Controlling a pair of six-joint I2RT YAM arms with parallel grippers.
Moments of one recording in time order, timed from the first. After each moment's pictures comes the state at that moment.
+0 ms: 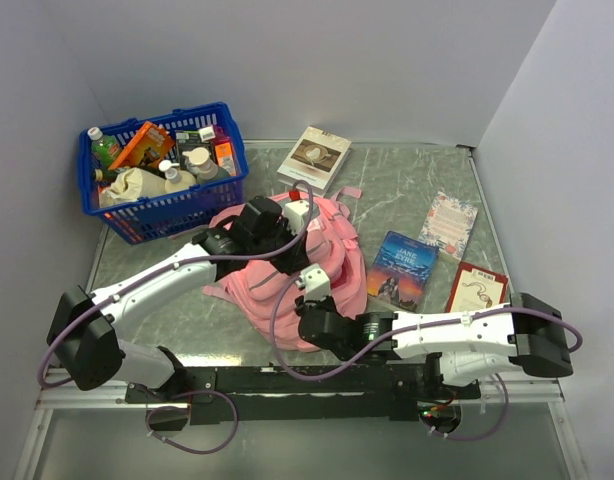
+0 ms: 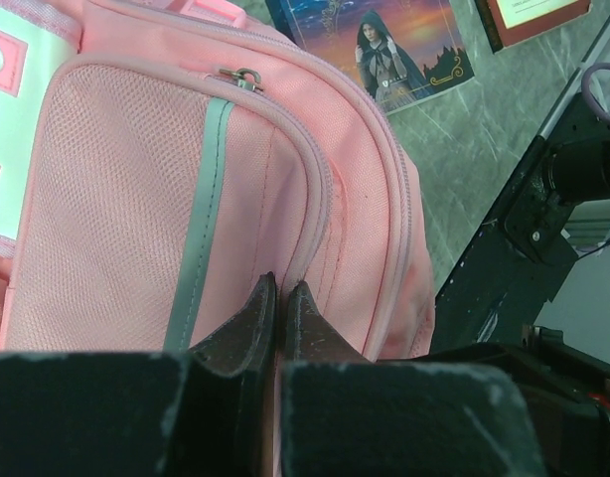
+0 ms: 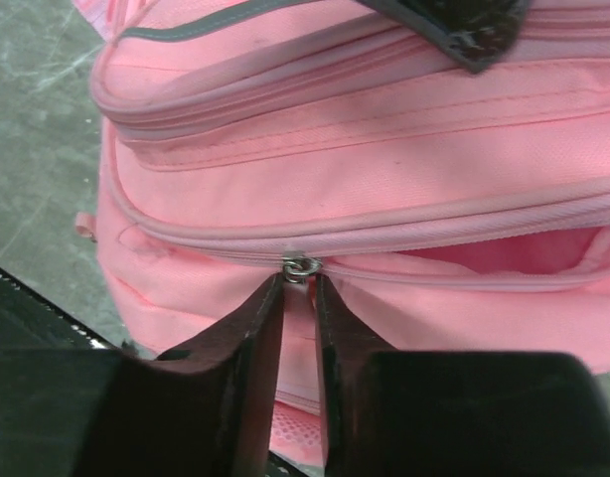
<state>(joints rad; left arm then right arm) -0.77 1.37 1.09 -0.37 0.31 -0.20 1.42 1.26 0.74 -0.21 0.72 0.55</state>
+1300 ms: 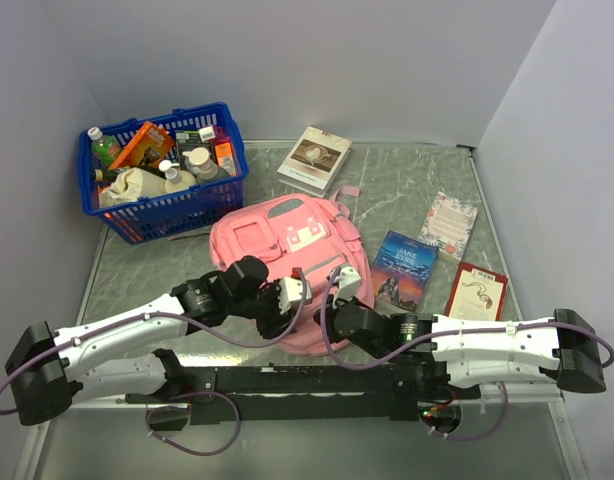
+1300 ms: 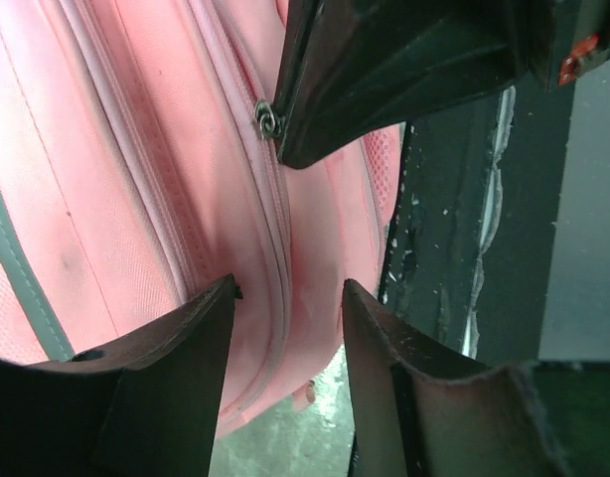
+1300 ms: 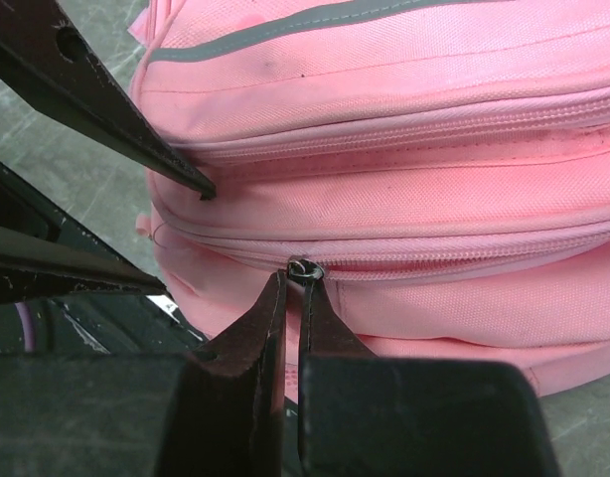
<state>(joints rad) -0.97 1.06 0.70 -0.34 0.37 0.19 1.36 0.98 0.58 -0.23 0.54 0.68</state>
